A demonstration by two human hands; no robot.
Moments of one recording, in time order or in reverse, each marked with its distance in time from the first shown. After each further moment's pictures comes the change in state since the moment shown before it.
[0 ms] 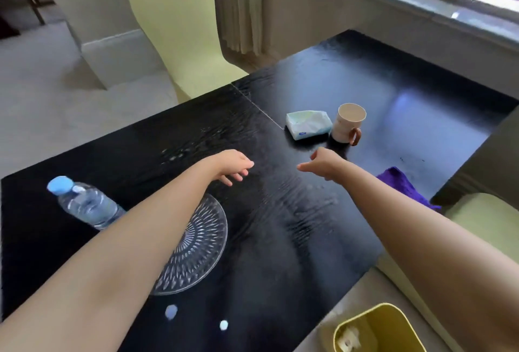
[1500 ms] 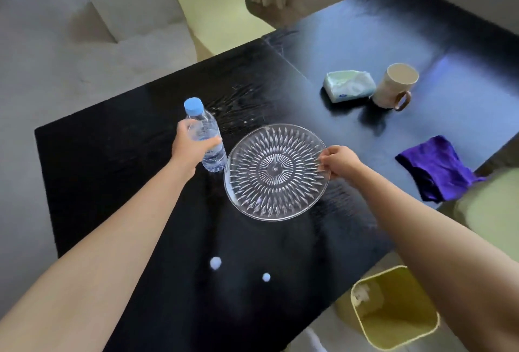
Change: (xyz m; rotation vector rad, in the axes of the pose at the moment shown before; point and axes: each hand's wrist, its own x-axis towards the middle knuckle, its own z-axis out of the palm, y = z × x) left_hand -0.028 -0.168 -0.041 -0.610 0.630 0.026; right_hand 0.006 -0.008 0.112 0.458 0.063 0.063
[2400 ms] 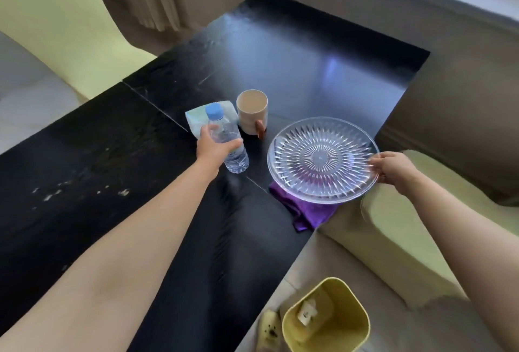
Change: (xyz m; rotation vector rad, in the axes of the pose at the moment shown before) left_hand -0.017 0.144 0.384 0.039 -0.289 0.109; right_hand 0.052 0.206 -0.355 0.404 0.368 0.263
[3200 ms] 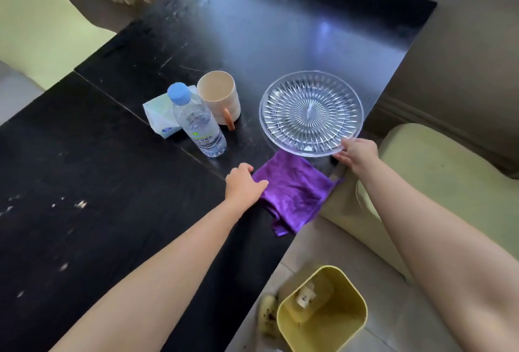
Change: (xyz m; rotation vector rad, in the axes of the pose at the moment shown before) left_hand -0.037 -0.057 0.123 0.645 -0.230 -0.059; right_hand 0.091 0.032 0.046 0.466 0.133 0.187
